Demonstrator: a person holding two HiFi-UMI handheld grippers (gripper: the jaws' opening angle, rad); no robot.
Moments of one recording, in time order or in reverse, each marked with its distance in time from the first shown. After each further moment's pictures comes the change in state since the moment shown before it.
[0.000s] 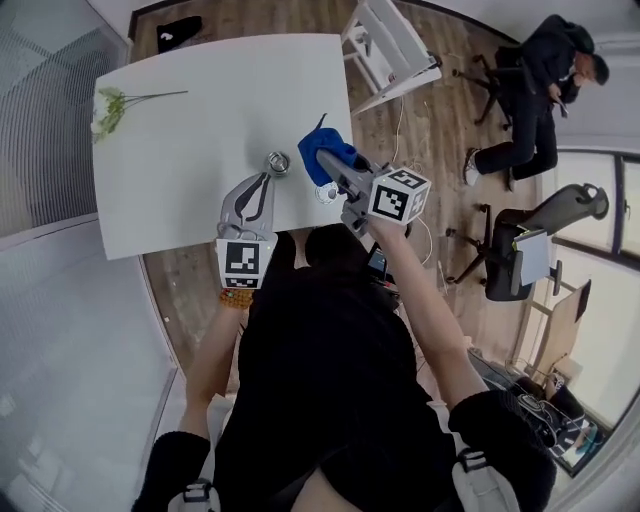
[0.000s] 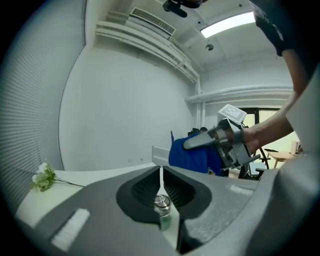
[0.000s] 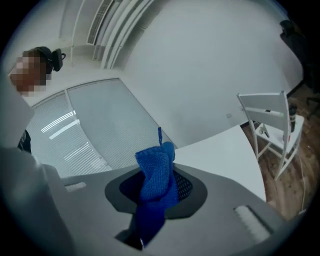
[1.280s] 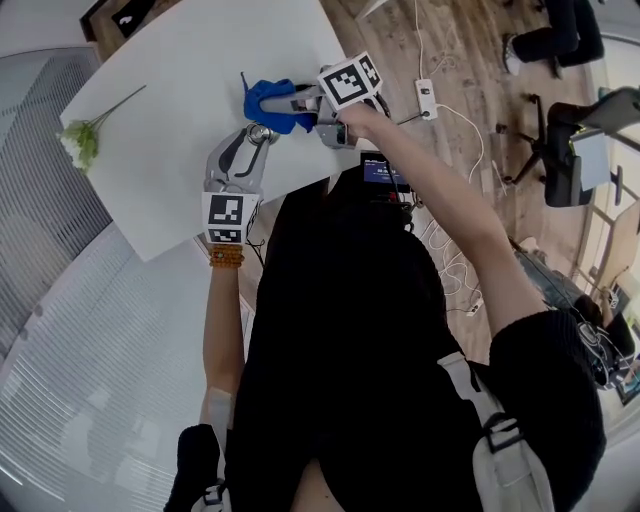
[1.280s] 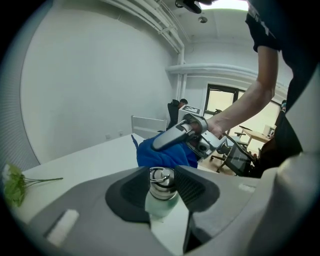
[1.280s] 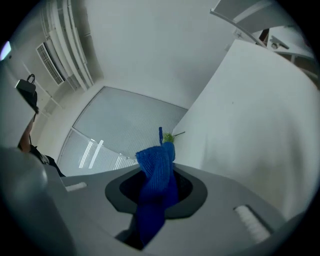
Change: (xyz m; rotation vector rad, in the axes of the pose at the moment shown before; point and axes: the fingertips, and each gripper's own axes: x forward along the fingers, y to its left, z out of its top) left arm 0.071 0.007 -0.097 0.097 0.348 -0.281; right arm 0.106 -0.072 -0.075 0.439 0.278 0.408
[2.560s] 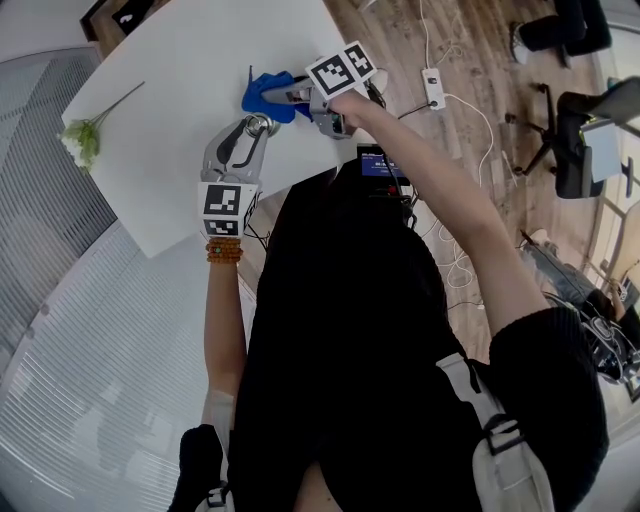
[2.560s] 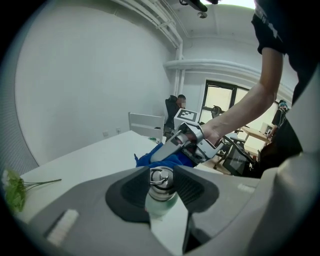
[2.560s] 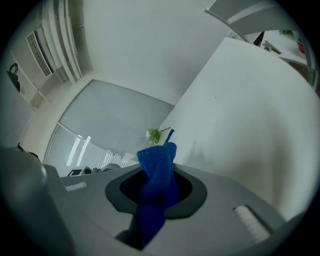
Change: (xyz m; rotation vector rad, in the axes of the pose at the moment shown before) left arm 0.006 -0.003 0.007 0.012 0.065 -0.032; right arm 0.000 -0.041 -0.011 0.013 0.040 -0.136
